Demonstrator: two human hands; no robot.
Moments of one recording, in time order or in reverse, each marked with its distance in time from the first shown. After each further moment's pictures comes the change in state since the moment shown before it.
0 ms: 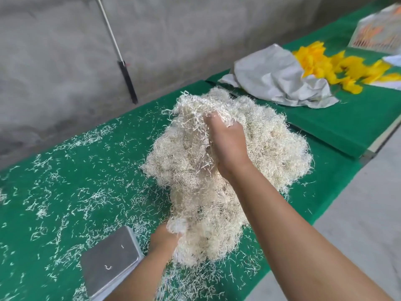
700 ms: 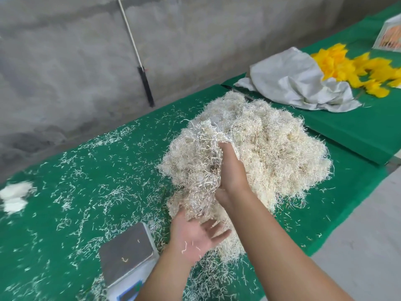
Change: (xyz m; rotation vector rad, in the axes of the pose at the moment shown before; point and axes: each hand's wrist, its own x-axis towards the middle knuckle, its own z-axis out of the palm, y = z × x) left_hand -0.071 0.057 -0.033 -1.658 -0.693 -0.424; right_hand -0.054 0.044 0.013 0.244 -0.120 0.385
